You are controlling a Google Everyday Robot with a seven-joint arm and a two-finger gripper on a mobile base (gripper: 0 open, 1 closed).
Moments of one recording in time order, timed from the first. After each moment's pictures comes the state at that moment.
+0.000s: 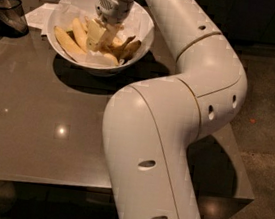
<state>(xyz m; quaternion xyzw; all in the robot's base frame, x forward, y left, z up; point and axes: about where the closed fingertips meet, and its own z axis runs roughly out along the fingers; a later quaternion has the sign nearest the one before) 0.697 0.115 0.894 -0.53 0.83 0.15 0.10</state>
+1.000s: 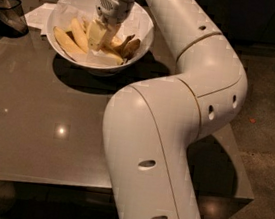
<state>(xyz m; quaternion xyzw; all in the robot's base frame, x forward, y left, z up) 0.697 0.115 0.894 -0.53 0.83 0.15 0.10</state>
